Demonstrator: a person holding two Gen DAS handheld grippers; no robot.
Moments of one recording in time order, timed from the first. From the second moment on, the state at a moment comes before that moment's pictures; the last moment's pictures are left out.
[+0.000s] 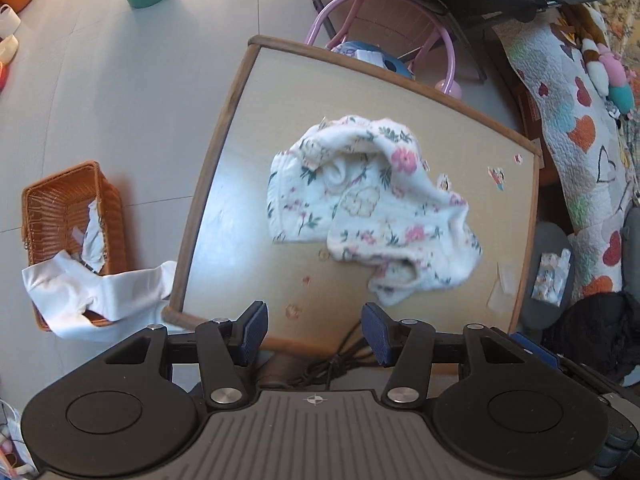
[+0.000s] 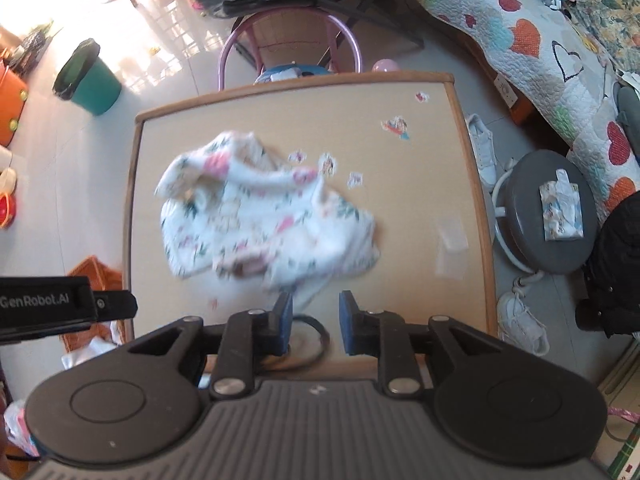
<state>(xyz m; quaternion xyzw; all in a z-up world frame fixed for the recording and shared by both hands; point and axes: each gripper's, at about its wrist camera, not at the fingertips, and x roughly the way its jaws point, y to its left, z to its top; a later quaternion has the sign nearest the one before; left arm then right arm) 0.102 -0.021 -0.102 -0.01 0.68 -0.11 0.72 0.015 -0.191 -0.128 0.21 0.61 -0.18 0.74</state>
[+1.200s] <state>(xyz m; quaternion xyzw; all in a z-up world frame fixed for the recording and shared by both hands) 0.006 0.068 -0.099 0.06 0.70 -0.19 0.69 -0.081 -0.090 -0.104 0.20 0.62 -0.18 0.74</state>
